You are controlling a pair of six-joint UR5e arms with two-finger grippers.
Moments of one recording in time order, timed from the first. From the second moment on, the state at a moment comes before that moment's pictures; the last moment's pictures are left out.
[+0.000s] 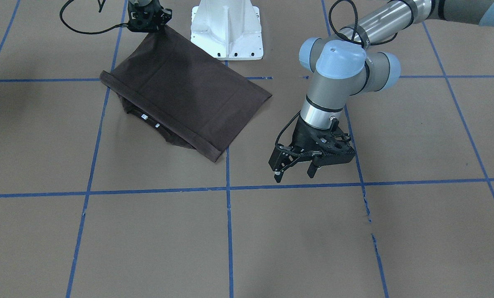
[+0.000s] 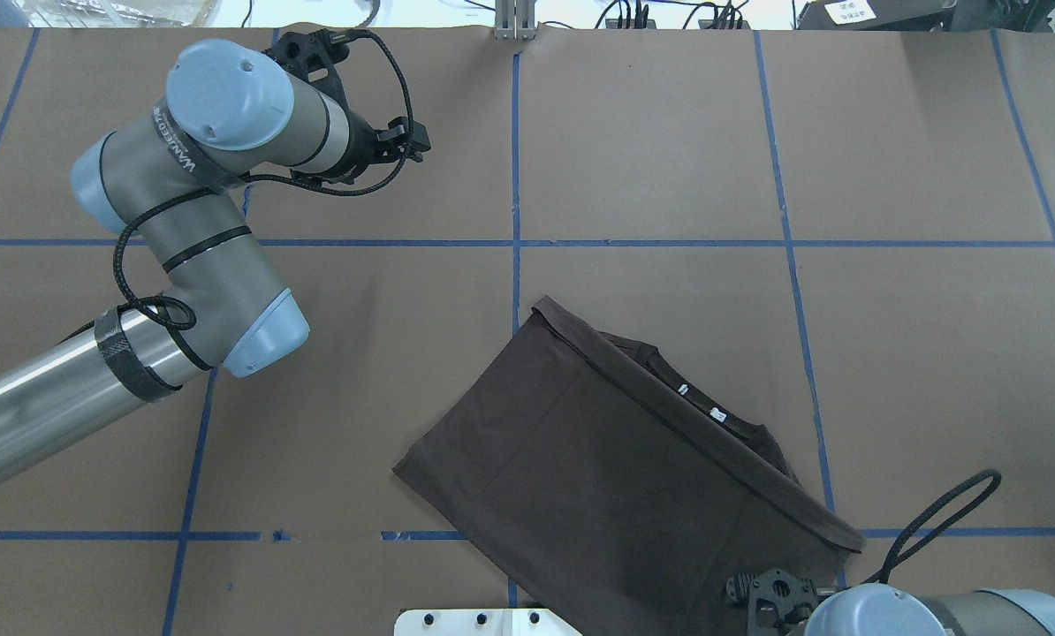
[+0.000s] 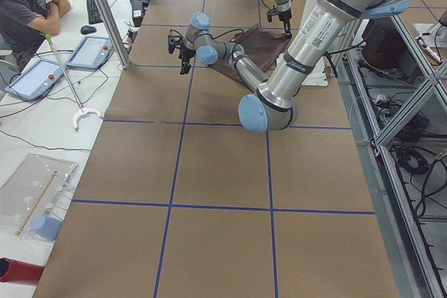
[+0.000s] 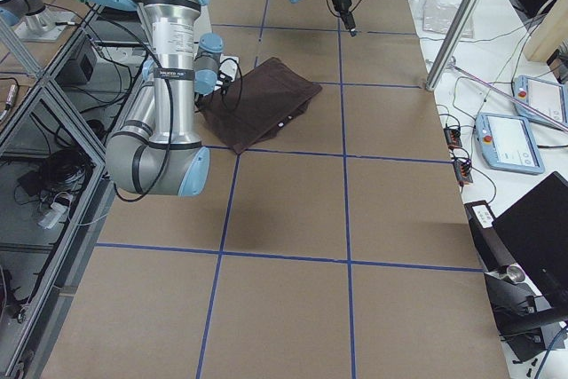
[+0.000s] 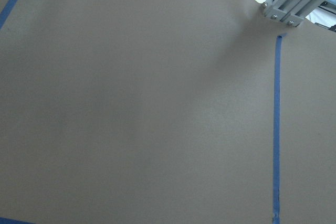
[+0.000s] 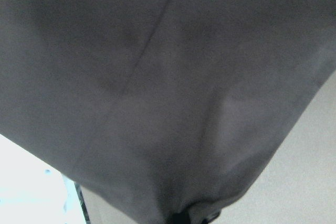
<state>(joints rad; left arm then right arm) -0.75 -2.23 -1.55 -1.97 -1.77 -1.36 -0.05 -1.56 2.22 -1.39 1.91 1.72</state>
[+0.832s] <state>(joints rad) -0.52 -2.12 -1.79 -1.81 -1.84 -1.66 0.44 -1.38 2.24 -1.37 1.91 1.73</state>
